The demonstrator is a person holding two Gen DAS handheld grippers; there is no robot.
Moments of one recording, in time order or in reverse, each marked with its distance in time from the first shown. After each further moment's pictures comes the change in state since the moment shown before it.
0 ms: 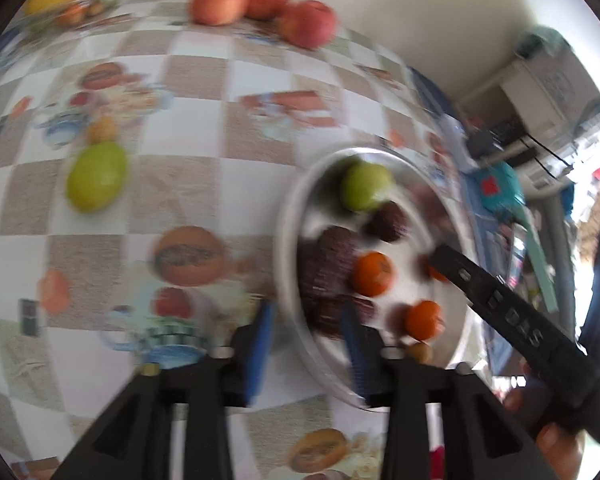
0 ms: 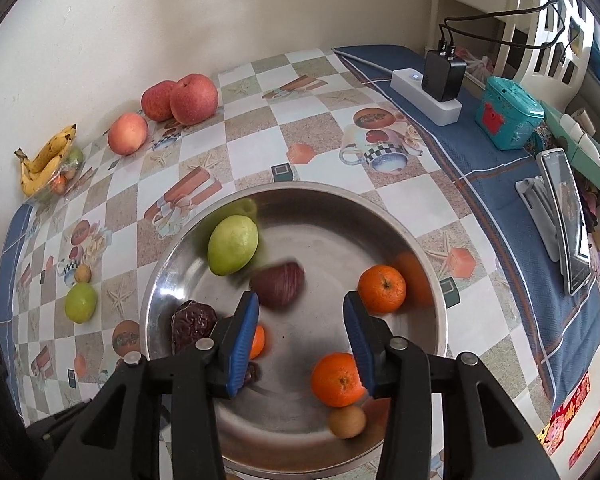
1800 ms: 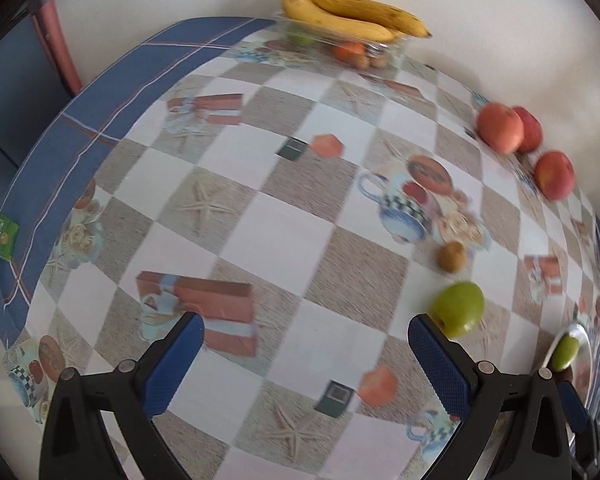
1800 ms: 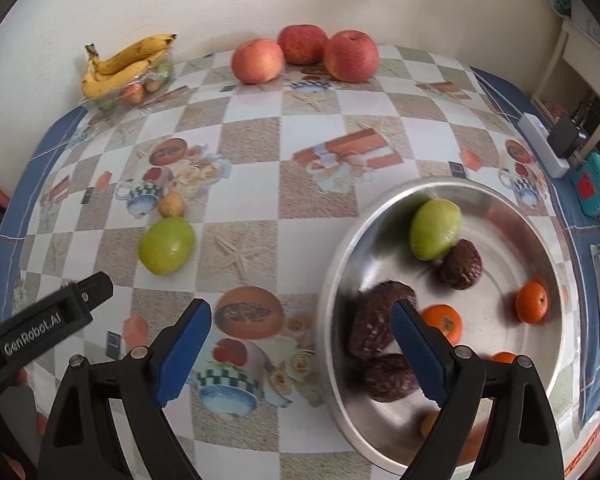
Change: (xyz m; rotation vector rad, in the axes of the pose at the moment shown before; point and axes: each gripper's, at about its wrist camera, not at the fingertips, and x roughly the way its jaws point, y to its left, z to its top) left arm -0.077 0.155 0.017 -0.387 -0.226 0.498; right arm 0.022 0.152 -0.028 -0.280 0.035 0.086
